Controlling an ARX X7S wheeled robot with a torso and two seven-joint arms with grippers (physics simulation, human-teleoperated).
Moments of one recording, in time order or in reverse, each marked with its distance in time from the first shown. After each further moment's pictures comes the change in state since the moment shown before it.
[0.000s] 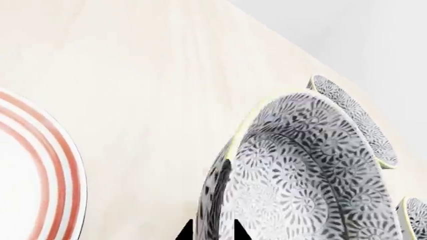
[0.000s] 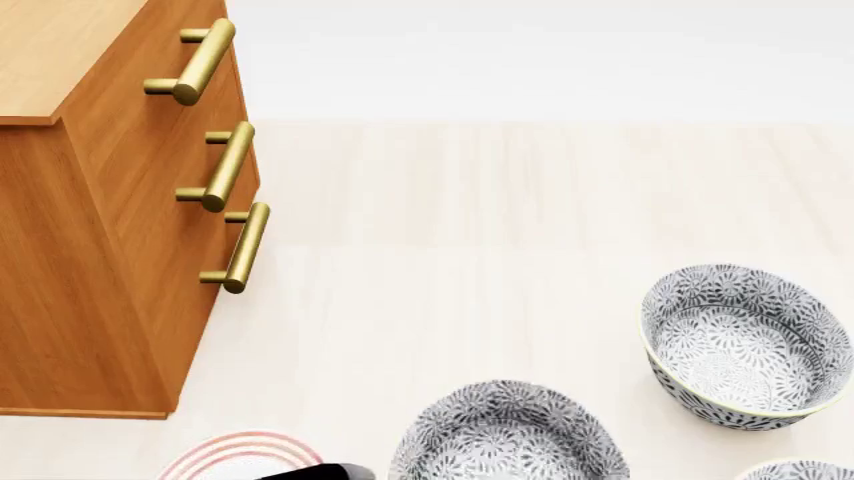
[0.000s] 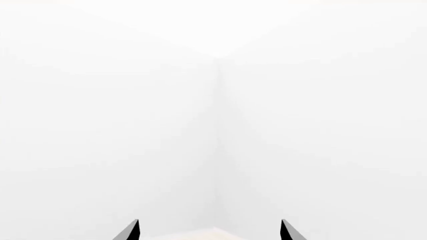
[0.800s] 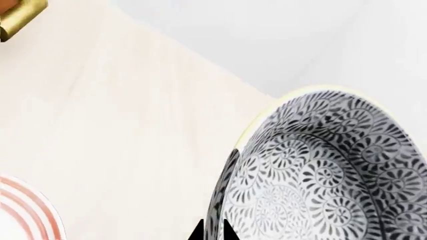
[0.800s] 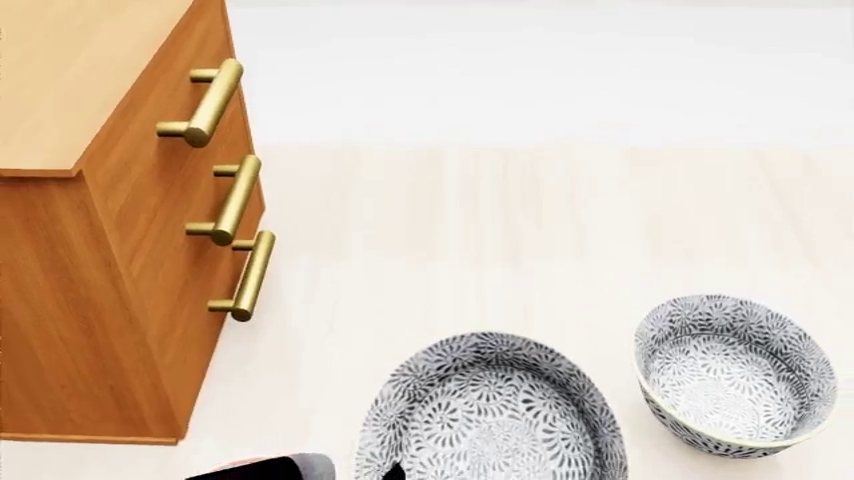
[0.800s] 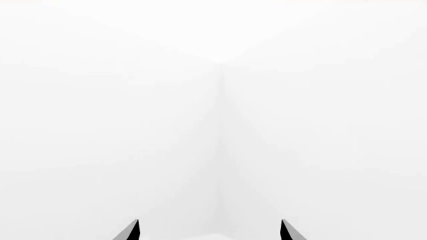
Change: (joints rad) left arm 0.026 -0.035 0.002 0.086 0.068 0.113 0.029; right arm 0.000 0.000 -0.011 -0.016 -0.011 0.002 0.001
